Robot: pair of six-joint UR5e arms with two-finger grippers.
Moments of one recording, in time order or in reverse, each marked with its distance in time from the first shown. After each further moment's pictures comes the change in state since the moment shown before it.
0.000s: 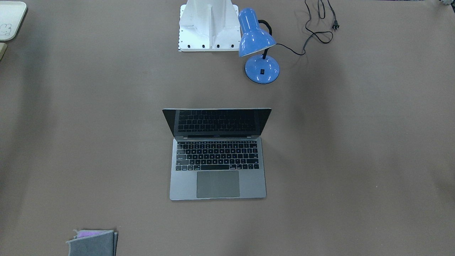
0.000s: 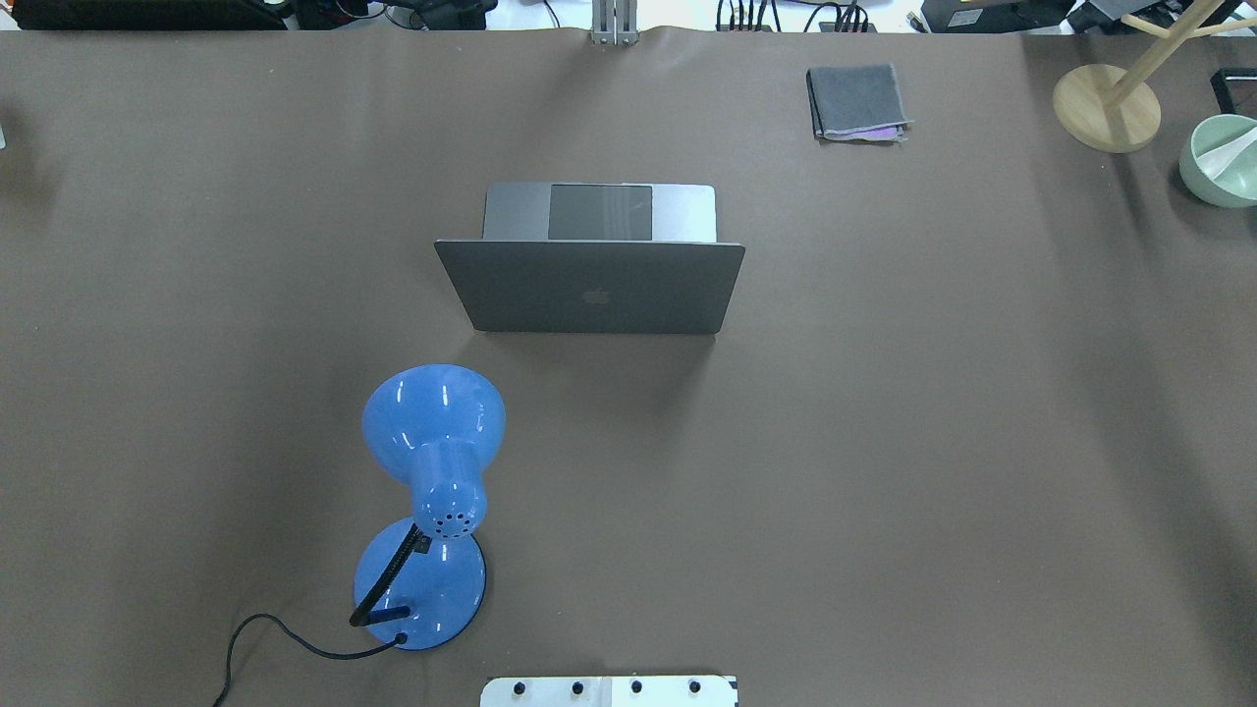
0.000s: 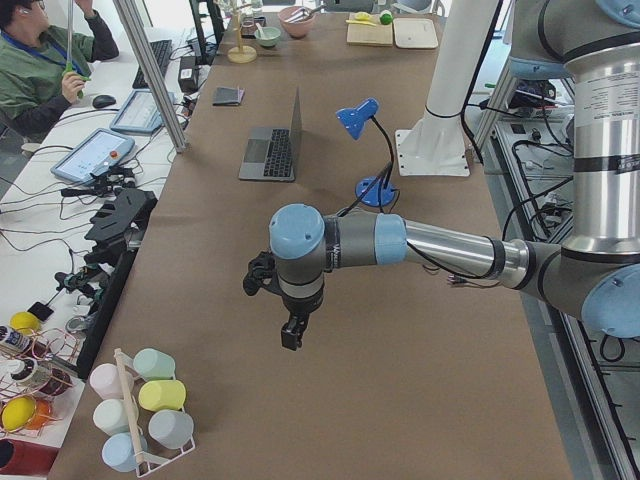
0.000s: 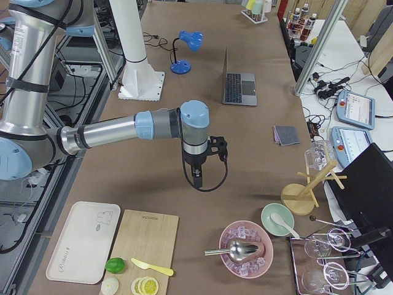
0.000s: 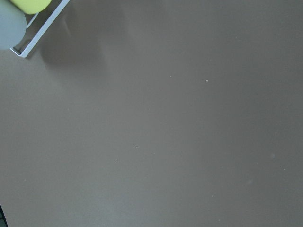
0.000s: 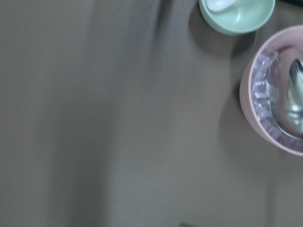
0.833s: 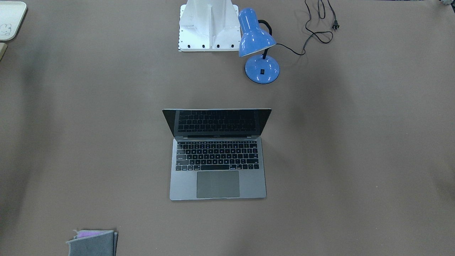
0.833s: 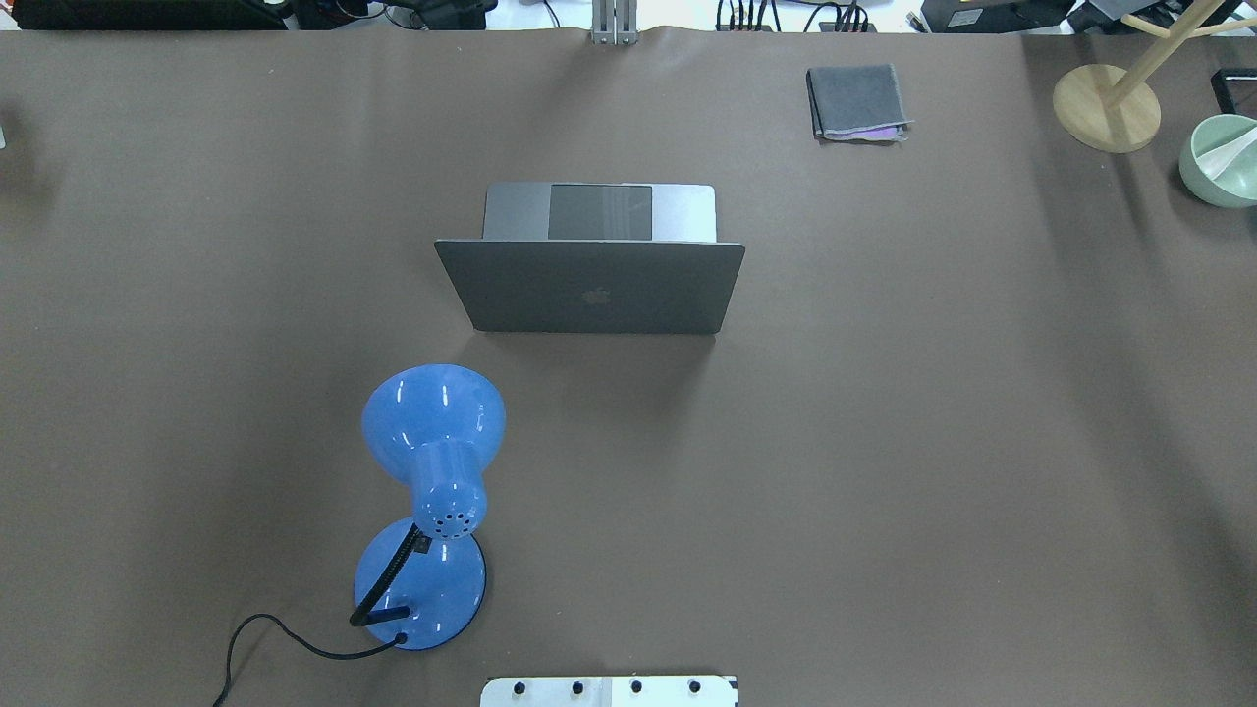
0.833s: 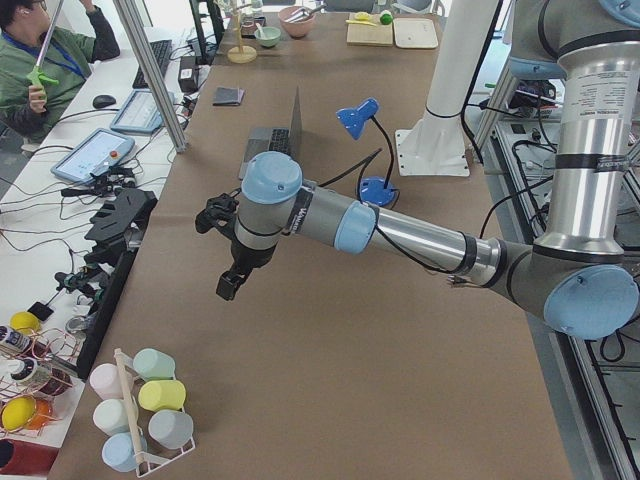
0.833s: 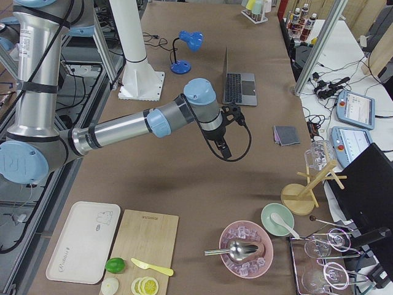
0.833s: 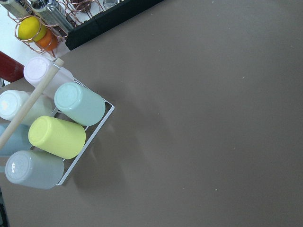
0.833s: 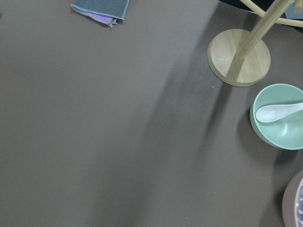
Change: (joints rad) left arm 0.003 -0.074 0.046 -0.370 -0.074 -0.176; right arm -0.033 0.087 -0.012 0.218 0.100 0.053
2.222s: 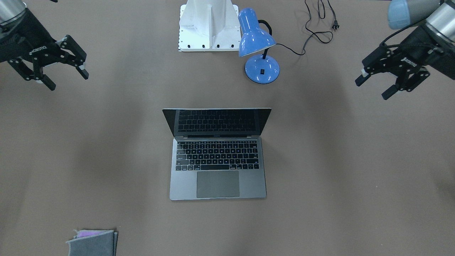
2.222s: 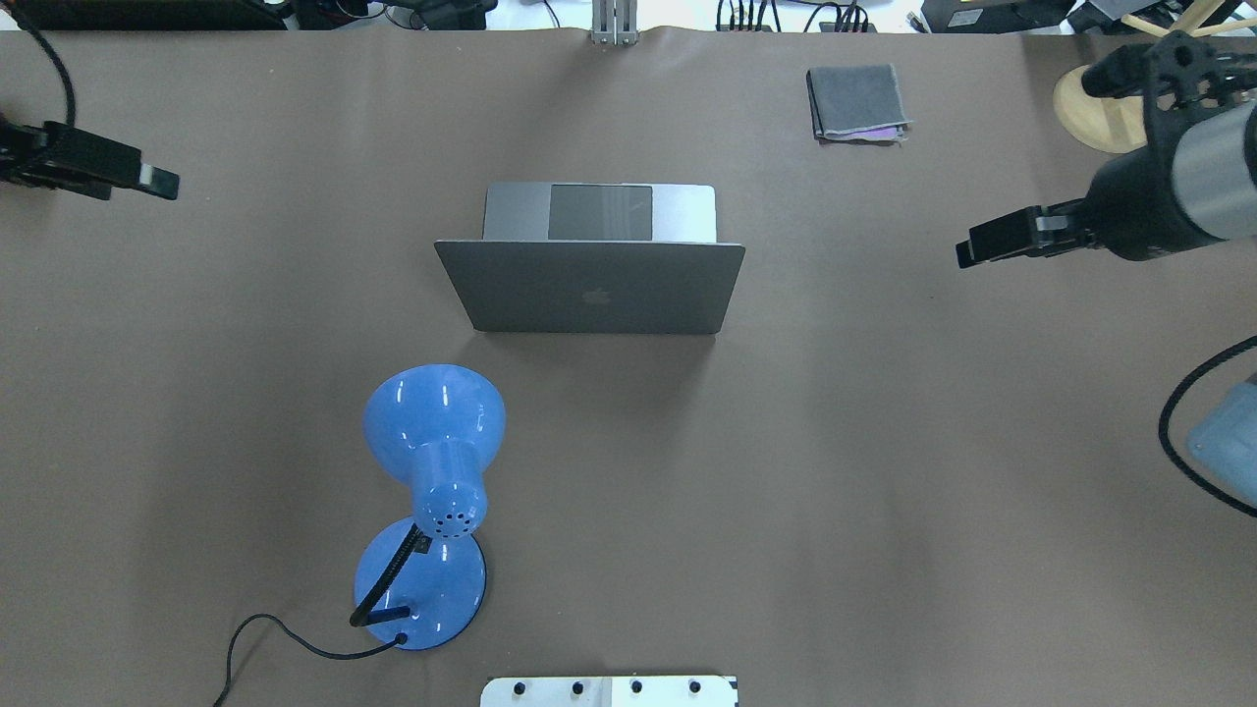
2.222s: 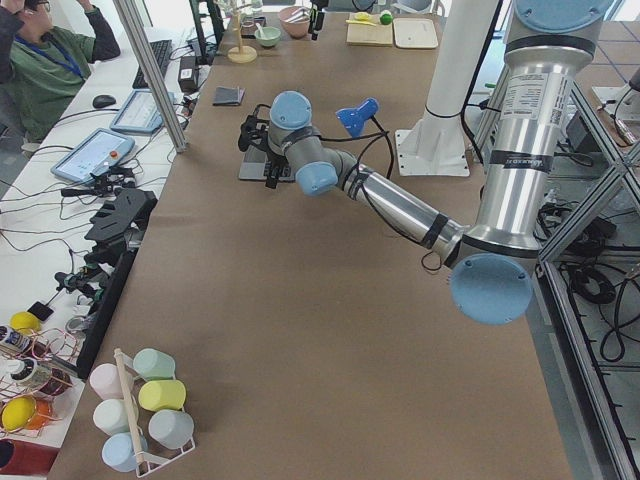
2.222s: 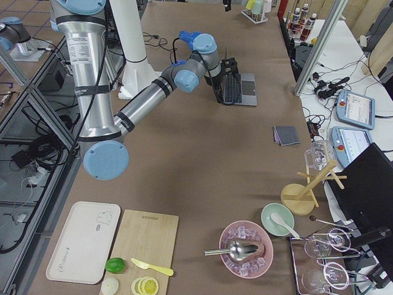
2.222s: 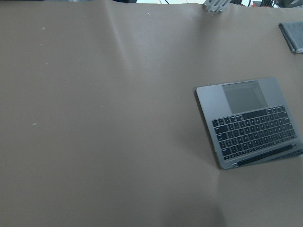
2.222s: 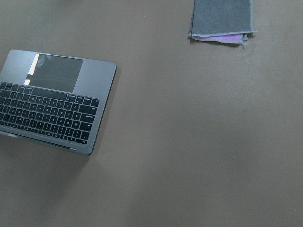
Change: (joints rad) left arm 0.545 -0.163 -0.117 -0.401 0.017 -1.161; right arm -0.546 0.338 0.156 -0.131 -0.272 0.836
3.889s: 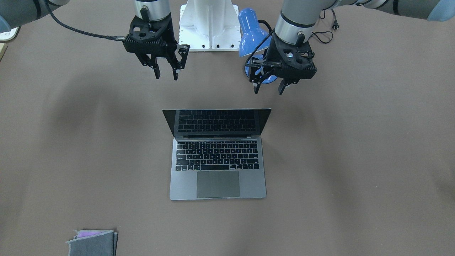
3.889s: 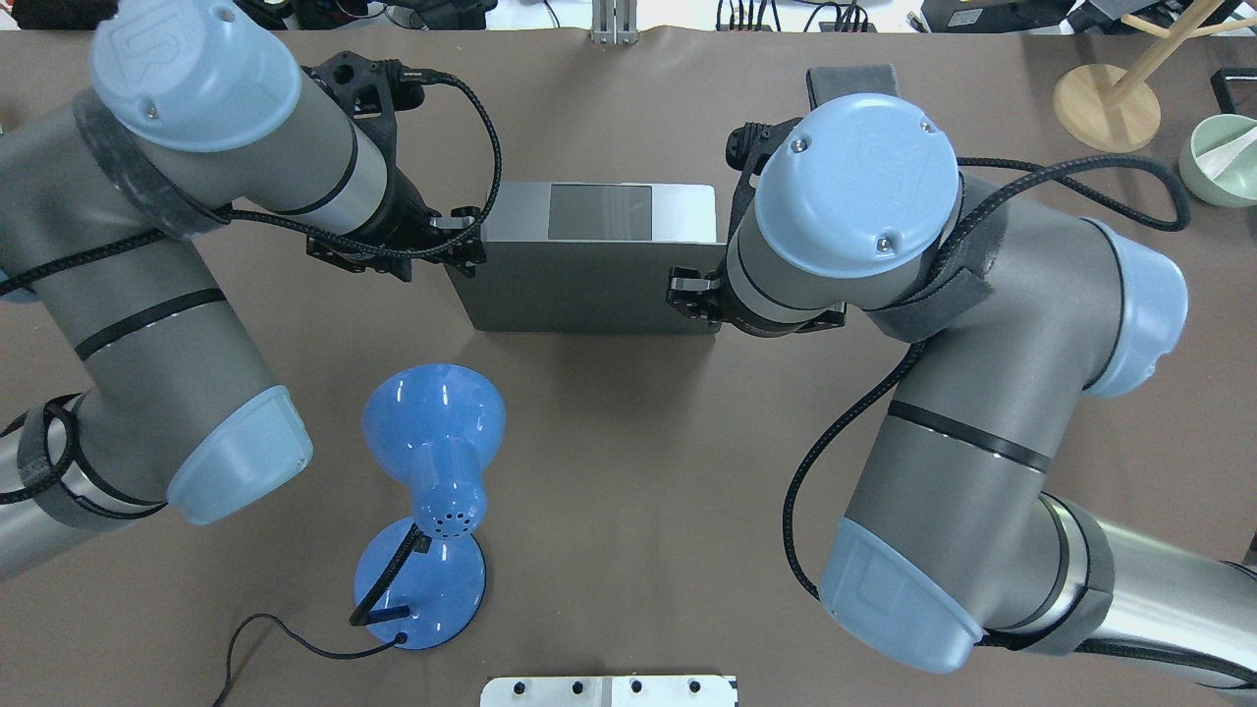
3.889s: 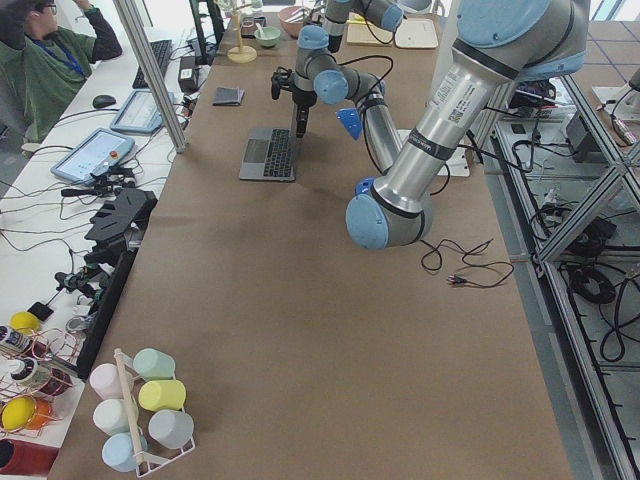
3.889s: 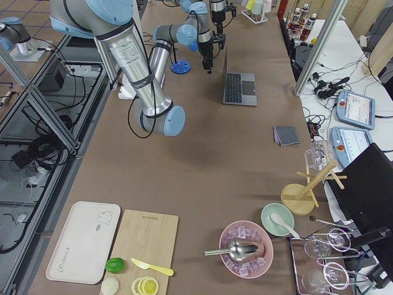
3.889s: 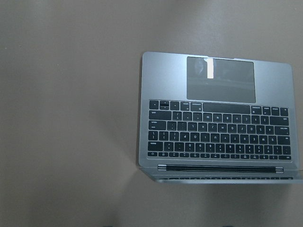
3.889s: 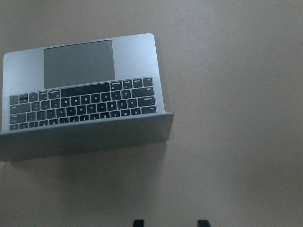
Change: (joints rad) left arm 0.411 -0.452 -0.022 0.659 0.418 -0.263; right arm -0.370 0.518 -0.142 -0.483 -0.338 0.497
